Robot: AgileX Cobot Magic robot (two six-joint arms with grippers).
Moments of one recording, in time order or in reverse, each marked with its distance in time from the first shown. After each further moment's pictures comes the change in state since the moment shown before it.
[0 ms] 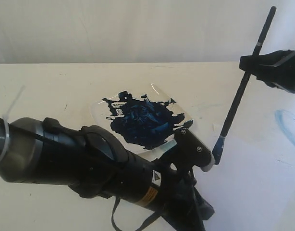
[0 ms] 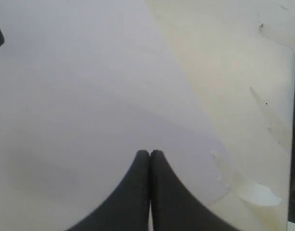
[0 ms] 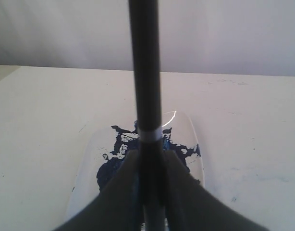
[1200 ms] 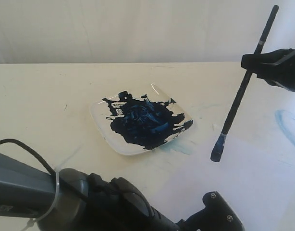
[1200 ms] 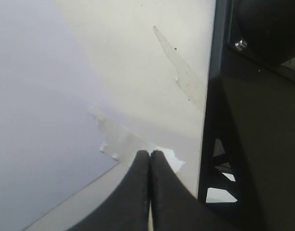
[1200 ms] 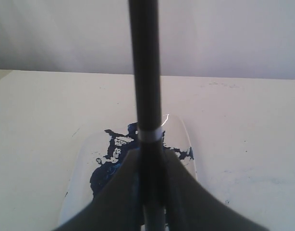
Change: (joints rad) left arm -0.169 0.140 0.019 -0.250 -0.114 0.163; right arm 0.000 0.002 0.000 0.023 -0.022 -0.017
